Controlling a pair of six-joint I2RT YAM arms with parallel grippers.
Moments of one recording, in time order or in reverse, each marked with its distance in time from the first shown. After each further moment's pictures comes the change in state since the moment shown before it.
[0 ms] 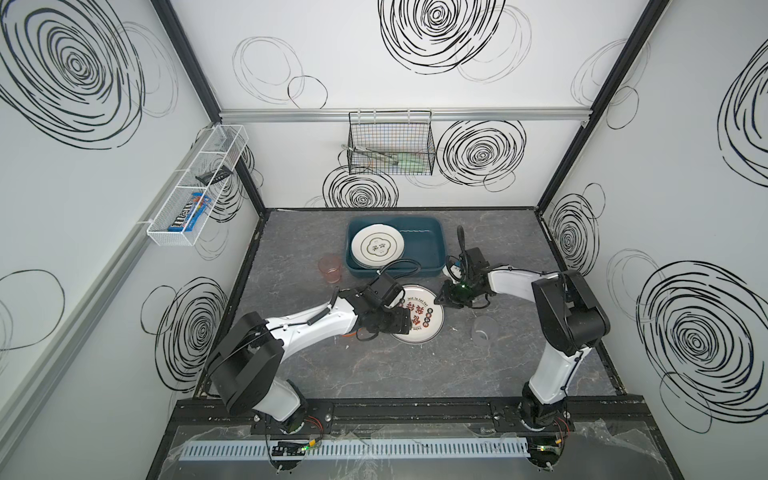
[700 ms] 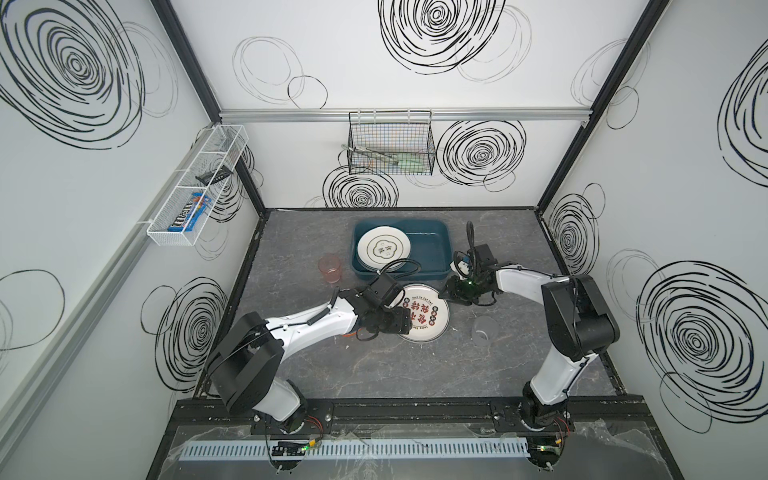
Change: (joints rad) left arm 0.000 0.000 0.000 0.000 0.003 0.000; right arm -0.046 -0.046 -0.003 -0.019 0.027 0.000
